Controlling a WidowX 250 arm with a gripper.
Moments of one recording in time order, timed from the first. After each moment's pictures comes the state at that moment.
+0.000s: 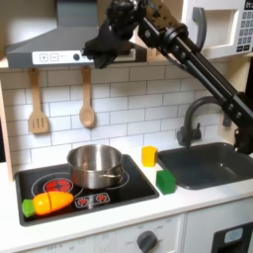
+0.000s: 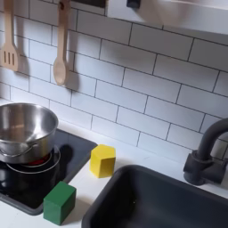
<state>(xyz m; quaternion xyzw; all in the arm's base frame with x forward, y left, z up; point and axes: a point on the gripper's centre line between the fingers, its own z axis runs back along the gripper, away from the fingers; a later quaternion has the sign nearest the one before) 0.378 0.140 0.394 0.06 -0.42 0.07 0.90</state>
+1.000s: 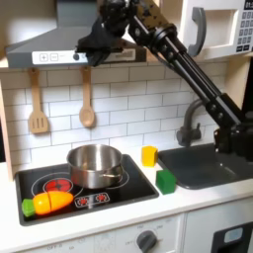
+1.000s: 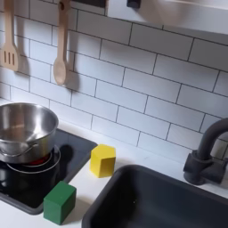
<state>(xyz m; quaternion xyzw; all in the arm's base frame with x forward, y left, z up) 0.395 0.149 0.396 0.07 -0.43 0.07 0.90</state>
